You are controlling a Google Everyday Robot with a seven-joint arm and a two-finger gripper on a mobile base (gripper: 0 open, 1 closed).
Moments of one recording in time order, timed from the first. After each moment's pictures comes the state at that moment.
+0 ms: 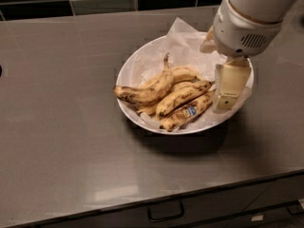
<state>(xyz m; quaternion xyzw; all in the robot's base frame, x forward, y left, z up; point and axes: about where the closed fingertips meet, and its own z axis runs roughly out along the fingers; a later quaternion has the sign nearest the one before) 0.461 -0.136 0.964 -0.69 0.71 -0.02 0.12</state>
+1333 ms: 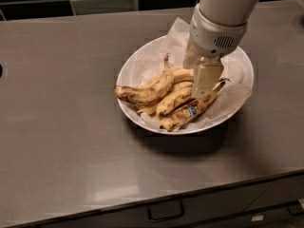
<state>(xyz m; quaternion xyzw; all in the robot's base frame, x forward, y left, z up) 0.495 -0.107 0.939 -0.73 0.68 -0.01 0.10</state>
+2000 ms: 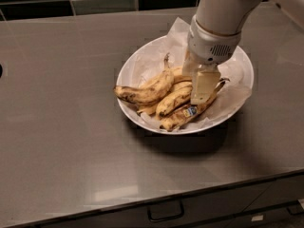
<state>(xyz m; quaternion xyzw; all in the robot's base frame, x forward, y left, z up) 0.497 -0.107 0.918 -0.73 0.67 0.00 0.08</state>
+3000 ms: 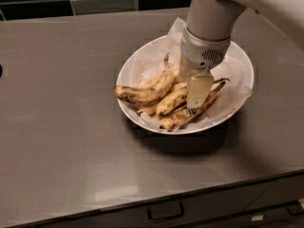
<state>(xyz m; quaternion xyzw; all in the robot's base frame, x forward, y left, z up) 0.498 -0.102 0.901 -0.74 0.67 0.01 0.05</state>
